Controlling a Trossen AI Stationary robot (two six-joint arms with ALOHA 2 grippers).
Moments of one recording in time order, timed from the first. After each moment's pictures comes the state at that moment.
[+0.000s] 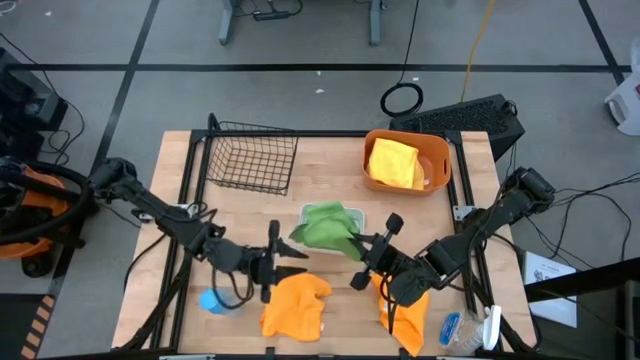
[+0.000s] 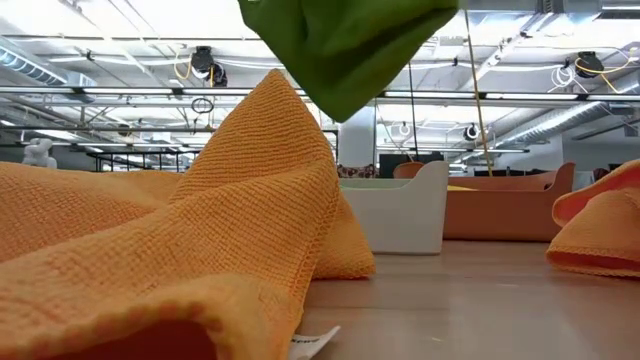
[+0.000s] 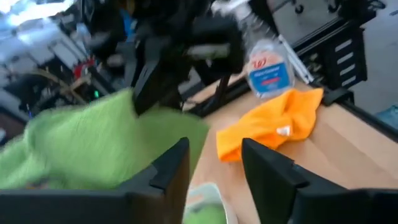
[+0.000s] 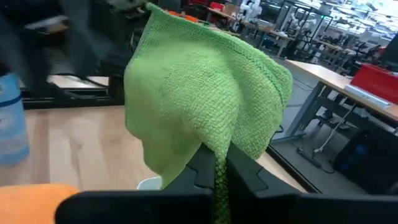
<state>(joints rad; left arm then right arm) -0.55 1.36 0.92 0.23 -0.48 0.45 0.62 1.54 1.18 -0.14 1.18 0.25</state>
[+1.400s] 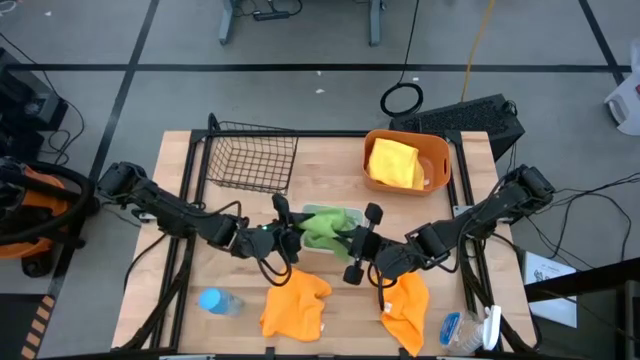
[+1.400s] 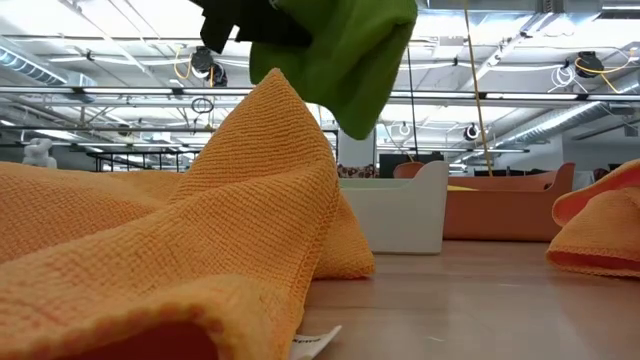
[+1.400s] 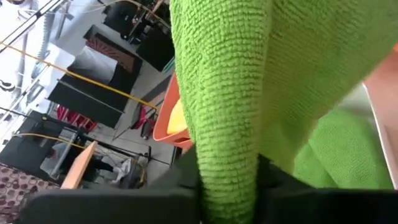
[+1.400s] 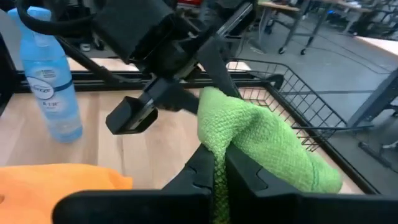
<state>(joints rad) -0.38 1.47 0.92 0.16 -0.81 0.58 0.48 1.53 1.18 -0.12 0.81 0.22</state>
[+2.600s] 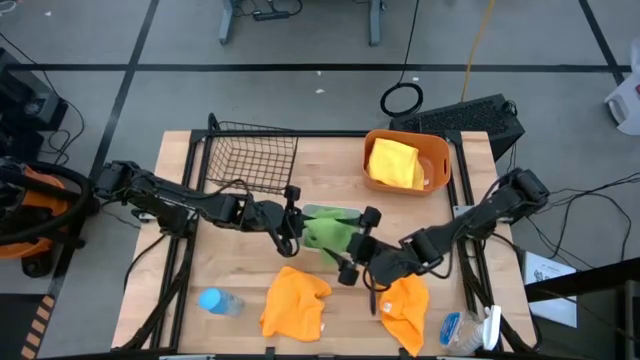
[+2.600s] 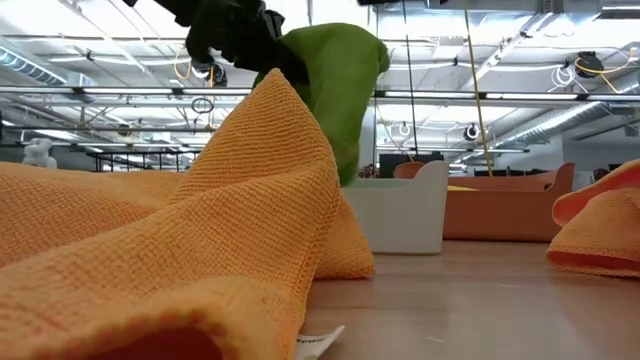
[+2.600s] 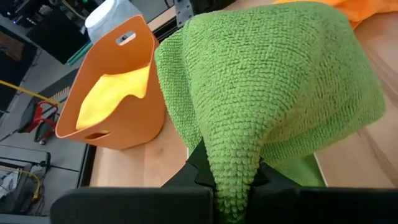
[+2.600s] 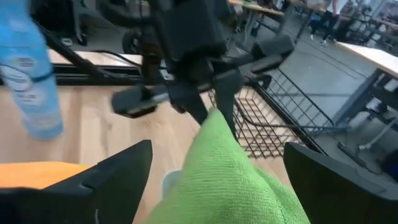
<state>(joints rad) -0.18 1.42 0.92 -0.03 -0.29 0.43 0.49 1.59 1.18 -0.09 0.88 0.20</state>
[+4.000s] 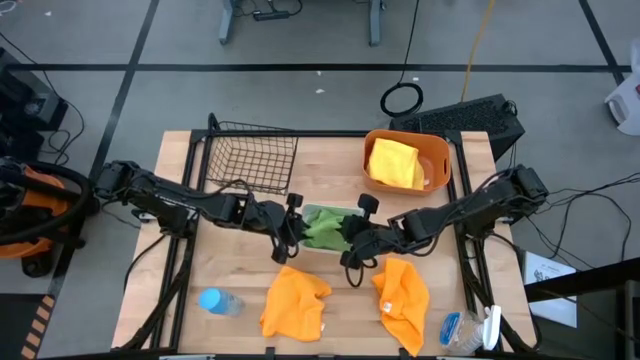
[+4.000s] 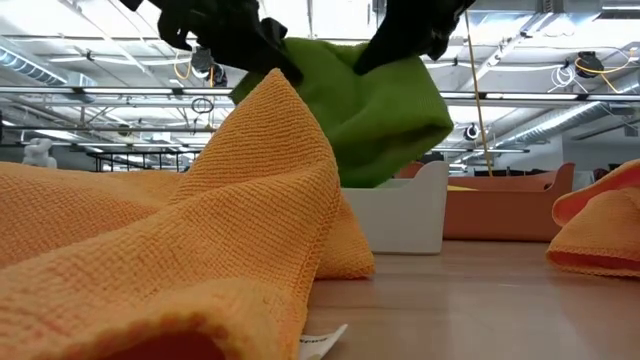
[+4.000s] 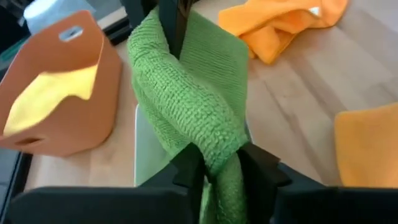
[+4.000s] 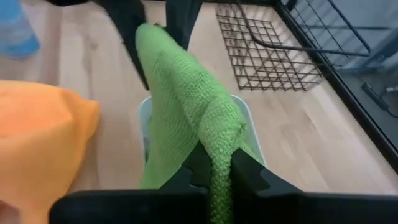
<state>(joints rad) -0.17 1.42 0.92 -0.09 -0.10 0.35 0.32 1.57 1.18 -0.40 0.60 0.32</state>
